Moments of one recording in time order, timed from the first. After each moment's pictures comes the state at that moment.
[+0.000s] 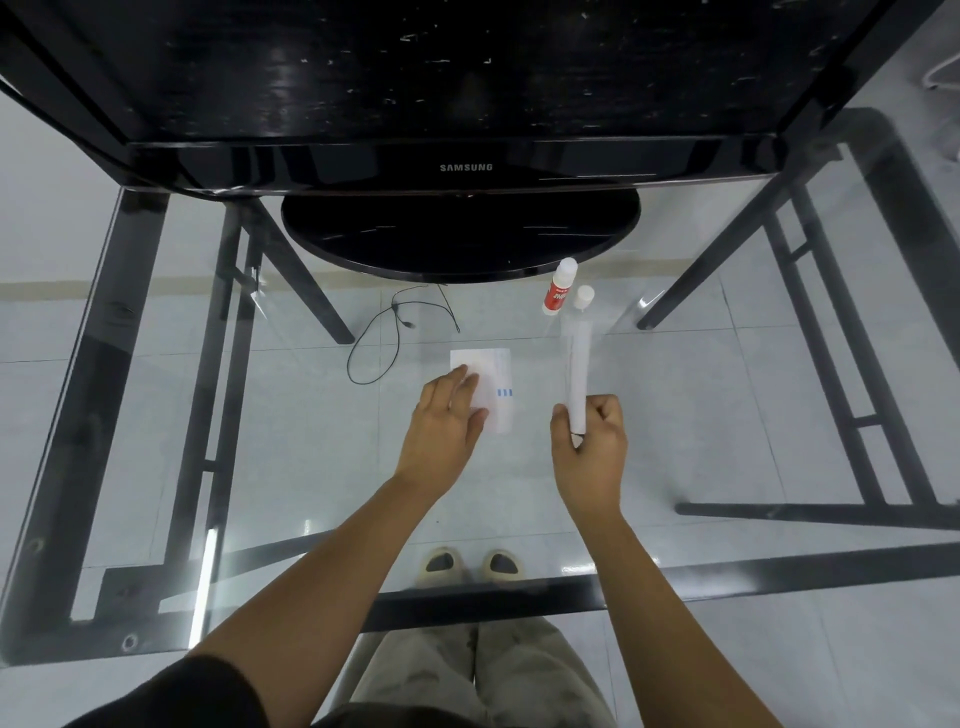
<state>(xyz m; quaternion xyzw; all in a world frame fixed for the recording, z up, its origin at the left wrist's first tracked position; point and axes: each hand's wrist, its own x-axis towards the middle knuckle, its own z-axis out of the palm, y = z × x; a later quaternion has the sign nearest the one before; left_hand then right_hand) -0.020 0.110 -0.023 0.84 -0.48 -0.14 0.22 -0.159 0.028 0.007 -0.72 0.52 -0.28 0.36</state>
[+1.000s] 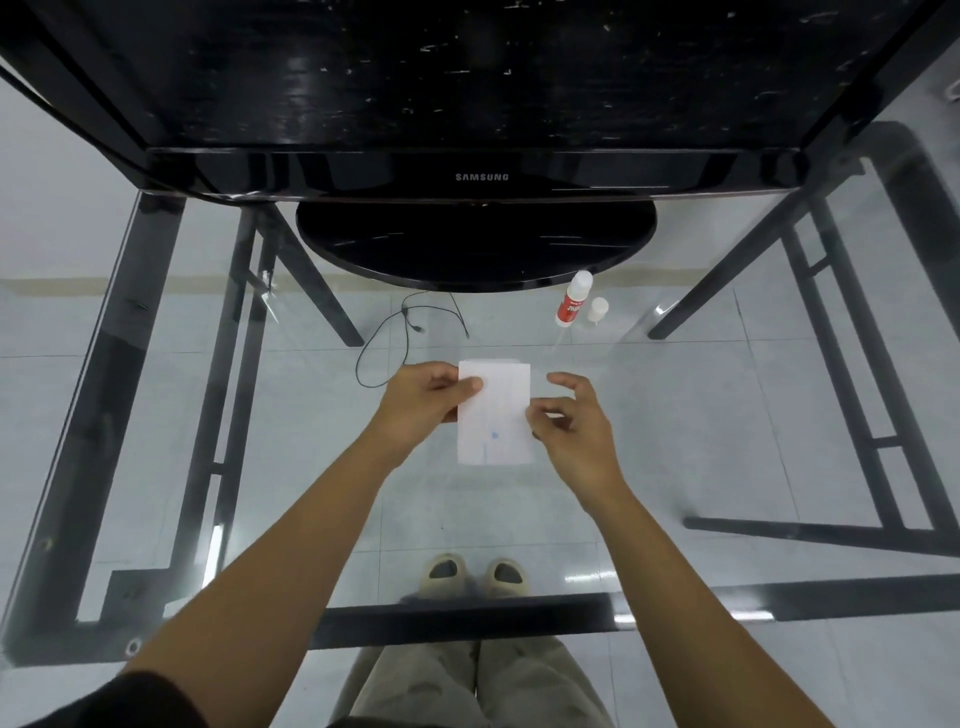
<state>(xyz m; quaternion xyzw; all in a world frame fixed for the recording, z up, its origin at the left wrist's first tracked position) 0.026 0.103 0.028 0.72 -0.15 -0.46 0.51 -0.132 0.009 0.022 -0.67 0.48 -0.14 0.55</state>
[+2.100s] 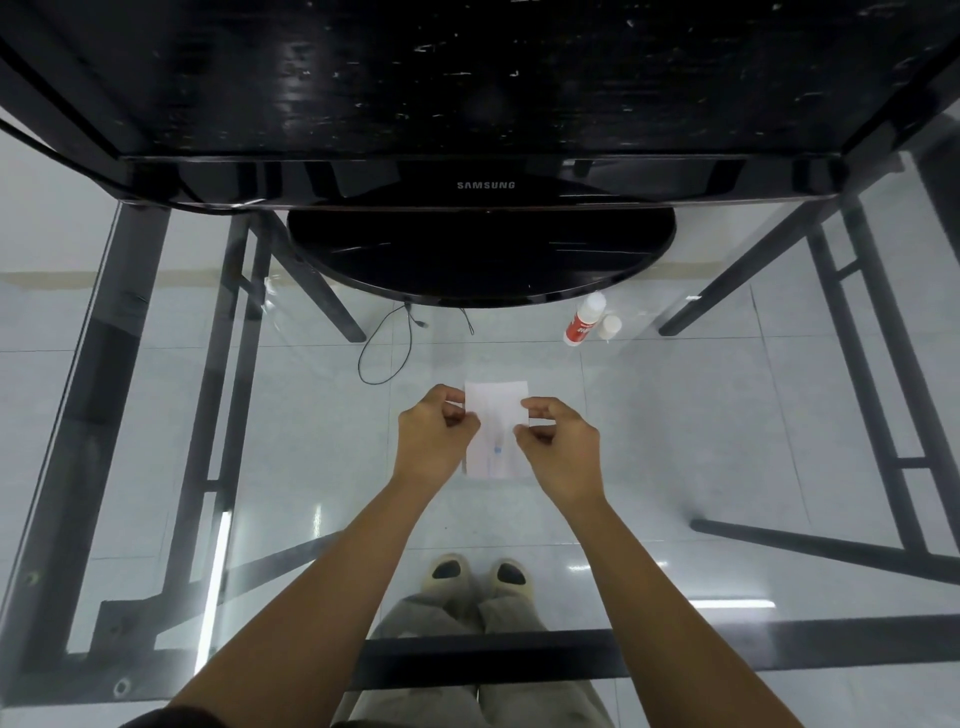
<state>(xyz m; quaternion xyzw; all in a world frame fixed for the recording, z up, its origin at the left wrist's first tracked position) 0.017 0.081 -0.009 0.87 -0.20 -0.29 0.35 -0.102 -0.006 -0.019 -0.73 0.50 -0.09 0.45</state>
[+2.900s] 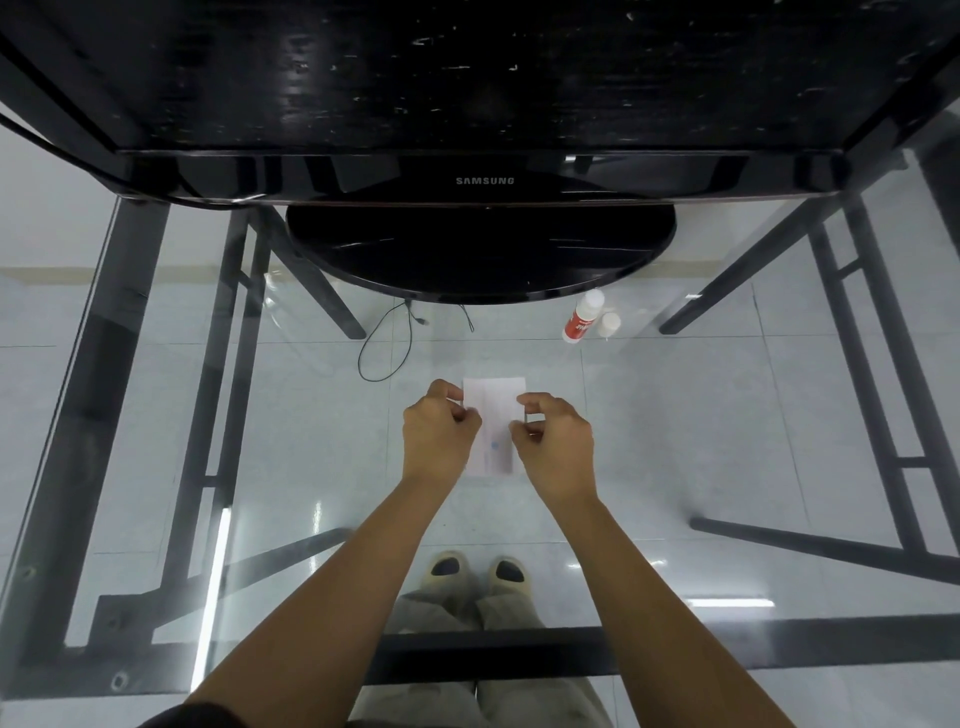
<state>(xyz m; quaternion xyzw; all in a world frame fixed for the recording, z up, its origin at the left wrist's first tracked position) 0.009 0.073 -0.012 0.89 -0.20 -0.24 0.32 -0.096 -0.004 -0.020 -0.77 0.50 -0.07 0.40</state>
